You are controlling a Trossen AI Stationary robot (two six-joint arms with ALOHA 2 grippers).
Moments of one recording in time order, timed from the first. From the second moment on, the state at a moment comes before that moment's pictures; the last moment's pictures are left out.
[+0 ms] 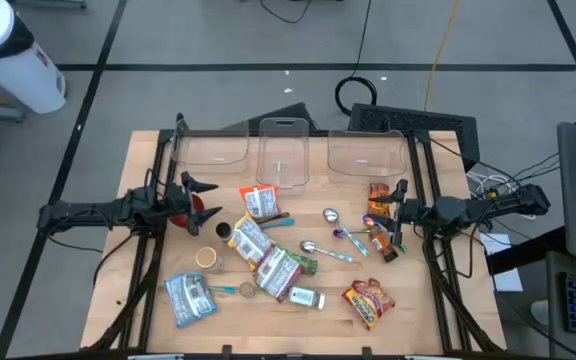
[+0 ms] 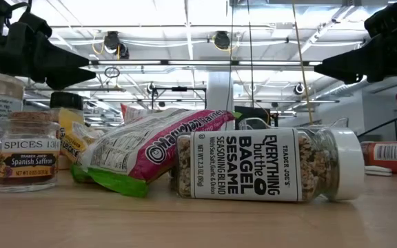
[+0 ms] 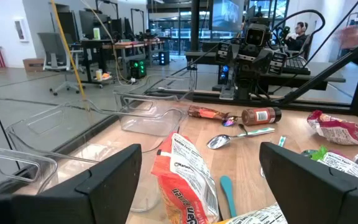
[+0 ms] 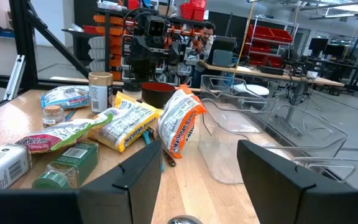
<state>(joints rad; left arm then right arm) 0.04 0.09 0.02 0.08 -0.18 0.00 0.21 0.13 0.02 0.13 0.39 -0.12</state>
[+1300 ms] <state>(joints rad) 0.04 0.09 0.02 0.09 -0.18 0.01 0.21 0.13 0.02 0.14 0.39 -0.06</state>
